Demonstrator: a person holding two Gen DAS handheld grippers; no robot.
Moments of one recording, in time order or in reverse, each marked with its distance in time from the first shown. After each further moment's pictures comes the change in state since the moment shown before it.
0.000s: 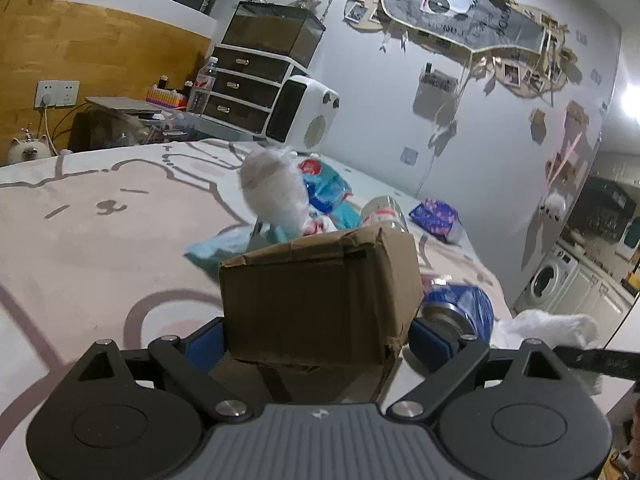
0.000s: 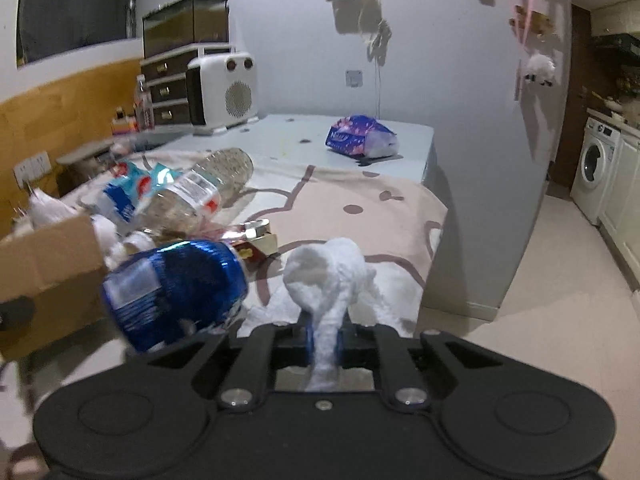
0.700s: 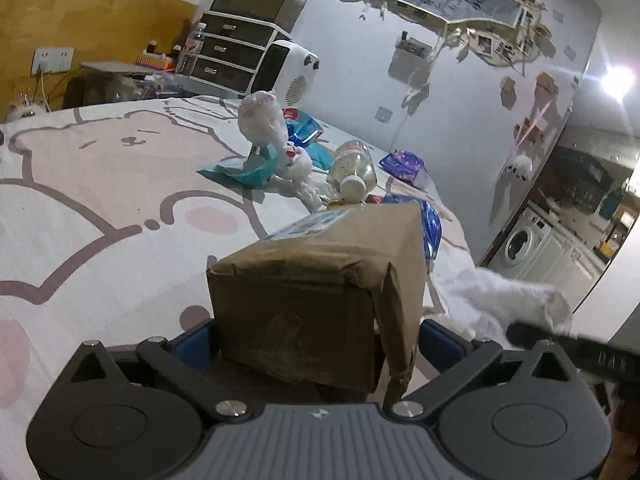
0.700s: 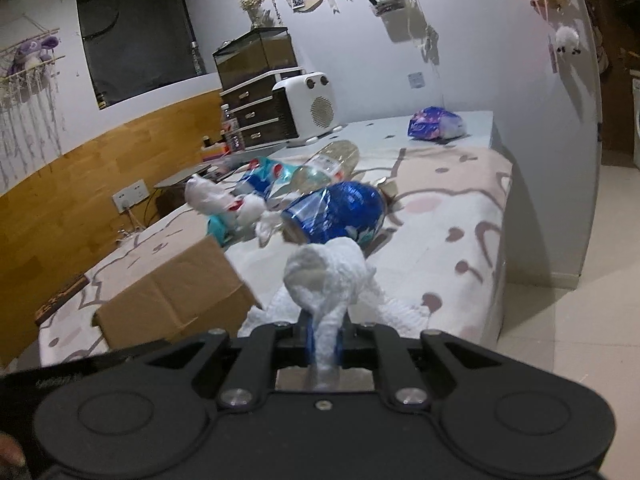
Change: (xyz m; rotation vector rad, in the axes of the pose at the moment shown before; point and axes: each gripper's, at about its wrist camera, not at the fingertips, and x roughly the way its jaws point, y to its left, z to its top) left arm -0.075 0.008 -0.049 -0.011 0.115 -0.078; right arm -0.095 0.040 -0.084 0.082 -0.033 0.257
